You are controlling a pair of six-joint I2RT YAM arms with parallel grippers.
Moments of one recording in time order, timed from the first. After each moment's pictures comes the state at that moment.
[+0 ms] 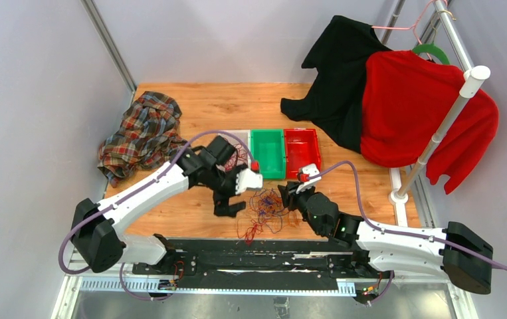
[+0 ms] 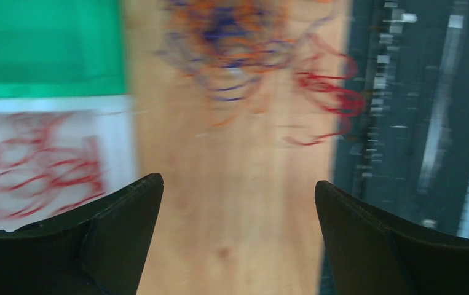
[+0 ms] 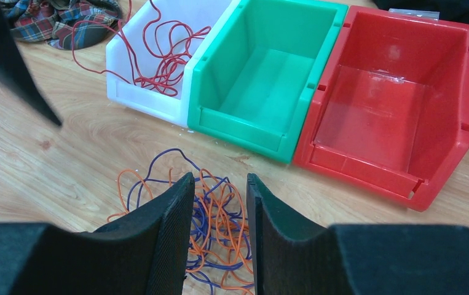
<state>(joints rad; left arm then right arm) -0.69 1.30 1.10 -0.91 0.48 0.75 1.13 0.95 0.32 0.43 0.62 0.25</state>
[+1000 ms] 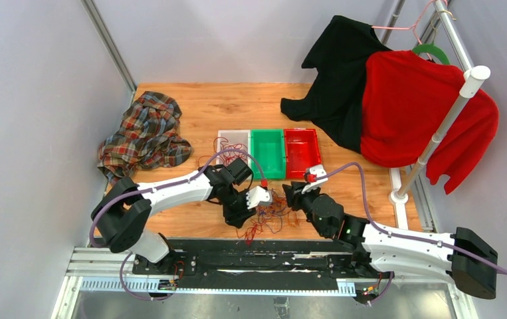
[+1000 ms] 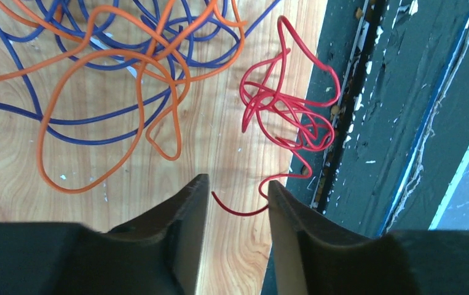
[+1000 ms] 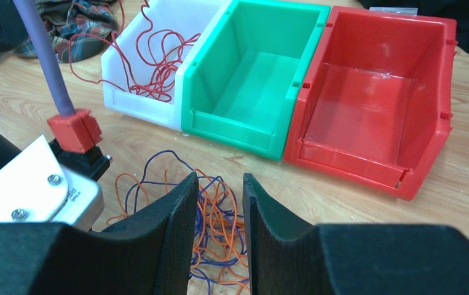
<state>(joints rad) -0.84 1.49 0.85 -0.63 0.46 0.48 1.13 0.88 0.30 0.40 0.65 0.28</state>
